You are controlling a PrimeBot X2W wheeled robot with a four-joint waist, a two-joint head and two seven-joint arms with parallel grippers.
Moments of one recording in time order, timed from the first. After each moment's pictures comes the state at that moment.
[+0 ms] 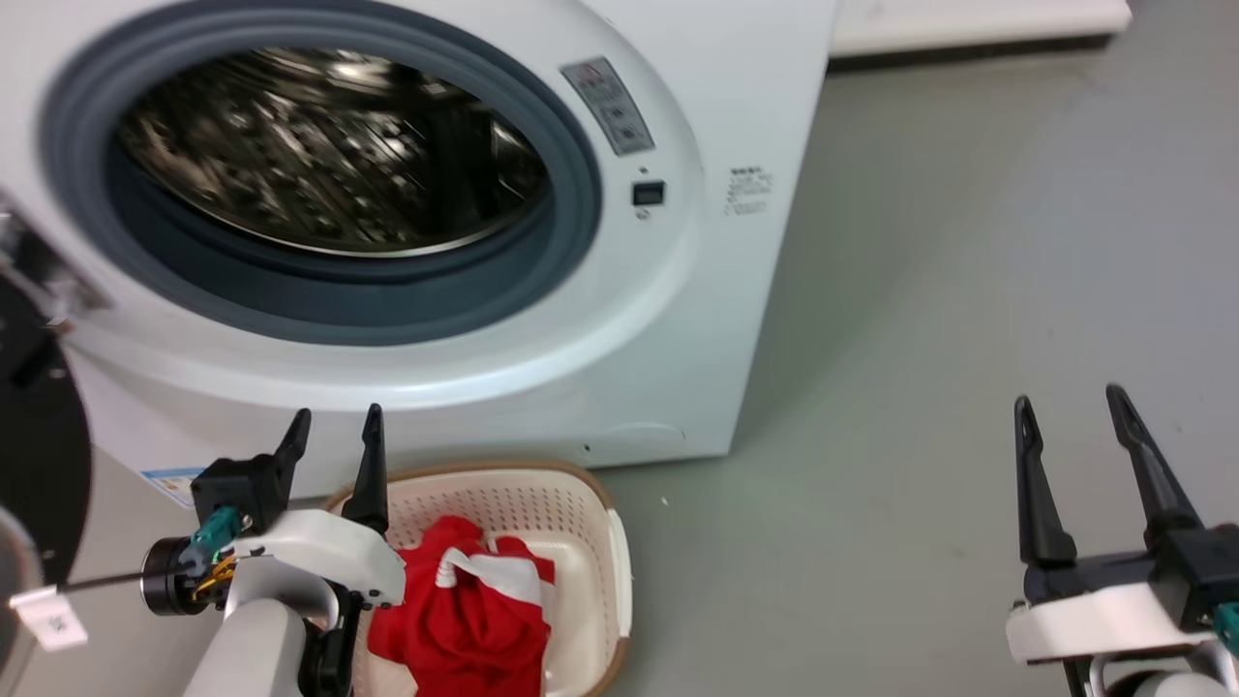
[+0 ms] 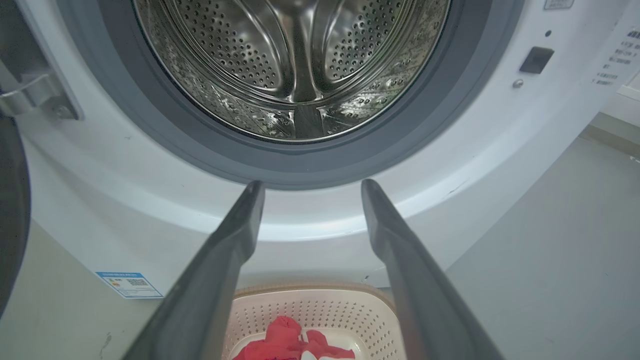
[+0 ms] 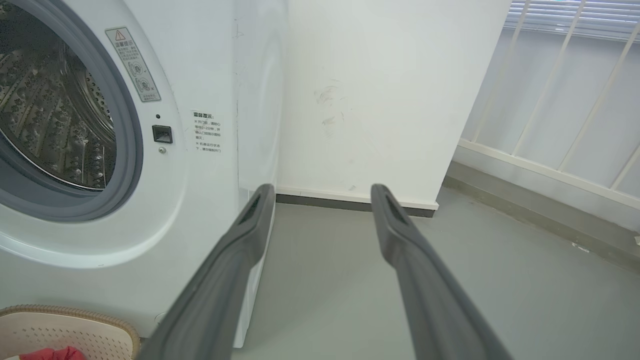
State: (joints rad) left arm -0.30 0.23 -0.16 0.53 -0.39 -0.02 -0.26; right arm -0.01 -0.05 -0.09 -0.04 -0.08 0.13 -0.26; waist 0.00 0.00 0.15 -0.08
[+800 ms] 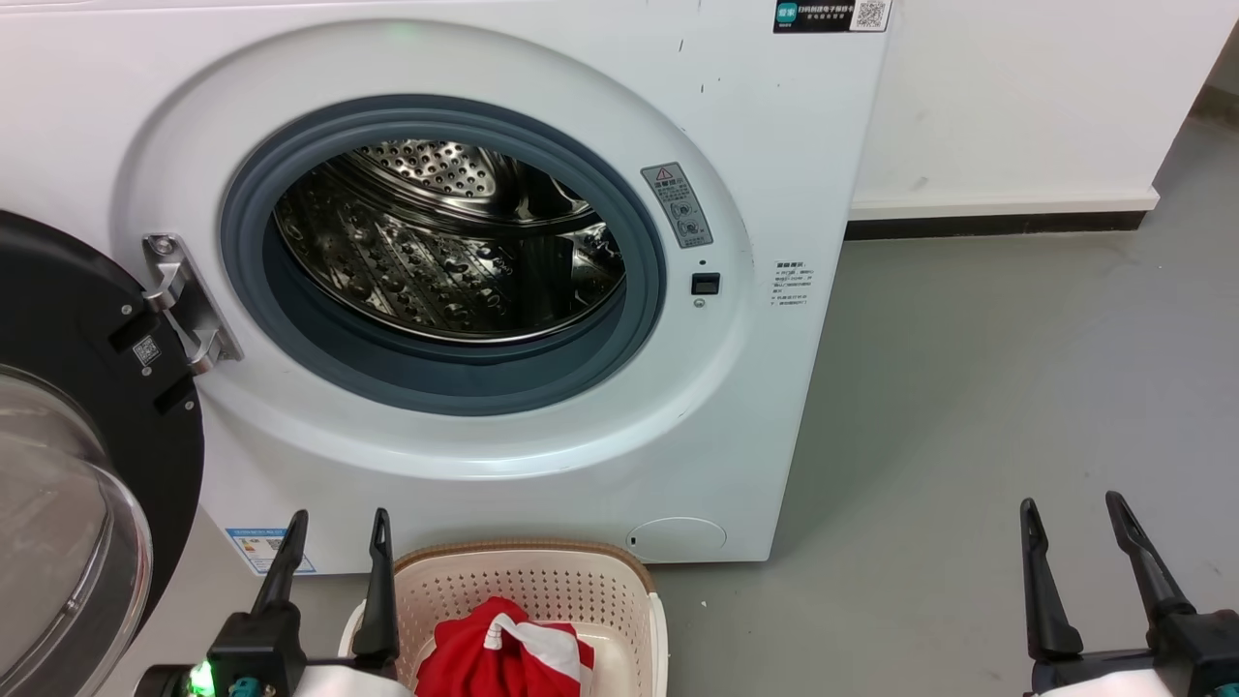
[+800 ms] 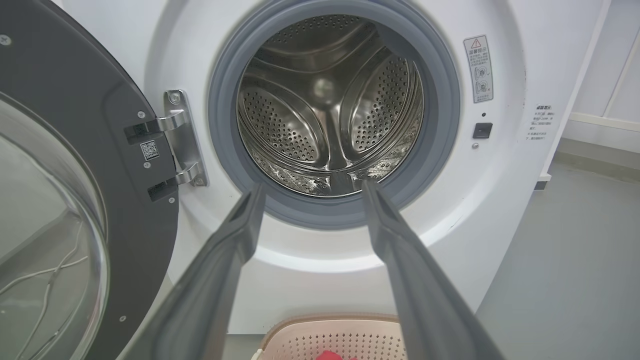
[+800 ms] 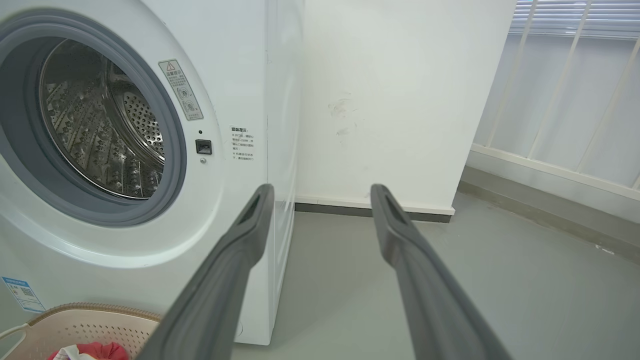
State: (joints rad) left arm 0.08 0.10 -0.01 0.09 -0.09 -0.01 -0.26; right arm 0.14 -0.05 -0.11 -0.02 -0.03 0.13 -0.26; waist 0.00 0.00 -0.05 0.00
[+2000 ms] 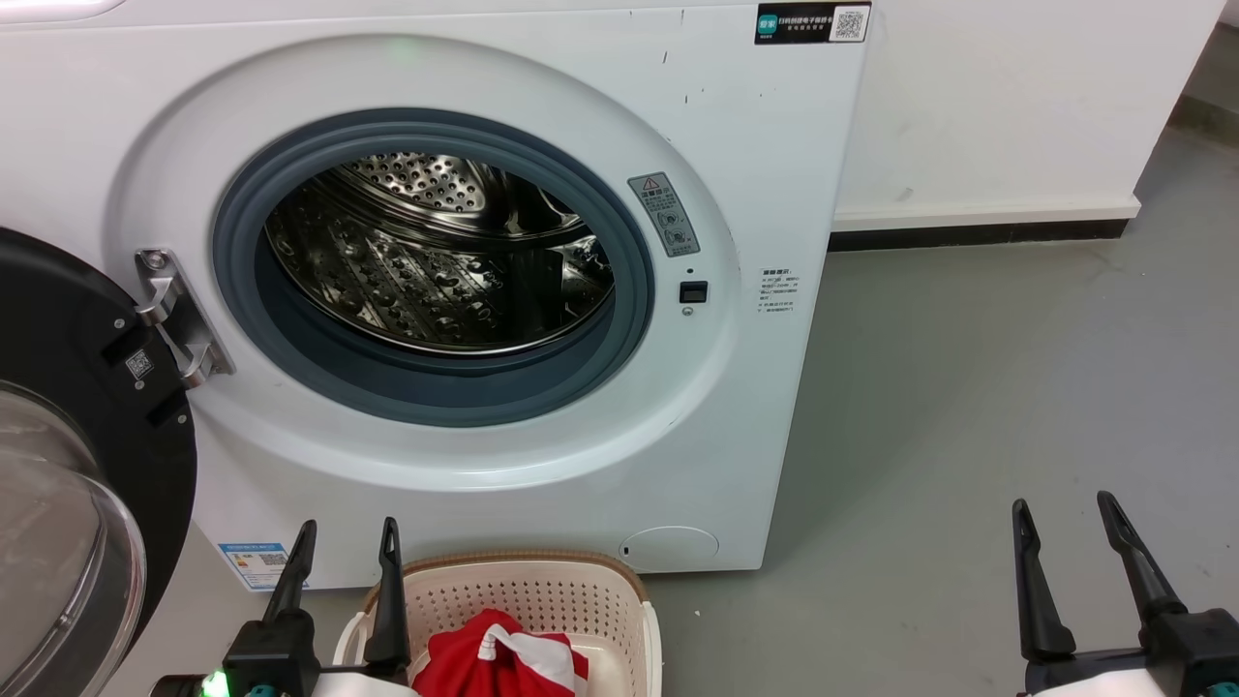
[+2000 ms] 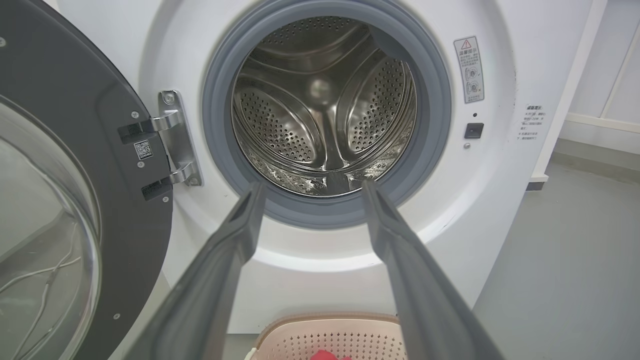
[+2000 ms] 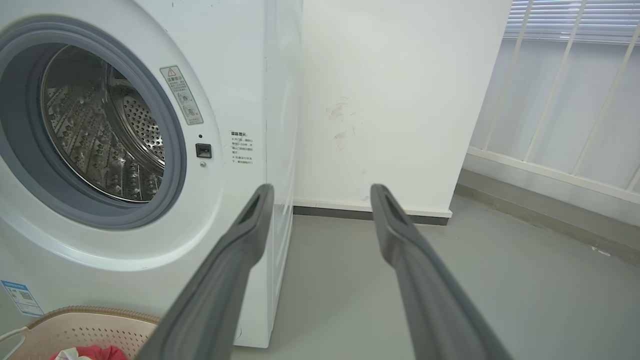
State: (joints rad) left arm 0.10 0.06 0.01 0.08 -0.05 -0.01 -0.26; right arm 0.15 -0.05 -0.10 -0.02 -0.04 0.13 -0.26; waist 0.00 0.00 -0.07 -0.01
